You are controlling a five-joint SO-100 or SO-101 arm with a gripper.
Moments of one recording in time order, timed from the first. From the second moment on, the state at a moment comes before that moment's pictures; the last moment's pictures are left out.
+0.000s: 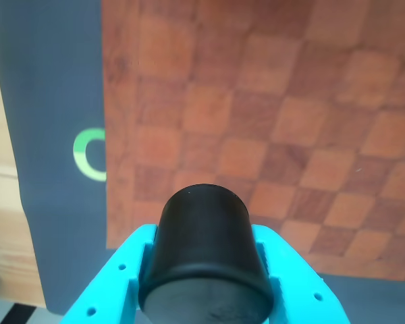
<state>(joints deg) -33.0 99.0 91.9 92.7 115.7</state>
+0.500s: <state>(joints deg) -23.1 78.3 68.7 92.8 100.8</state>
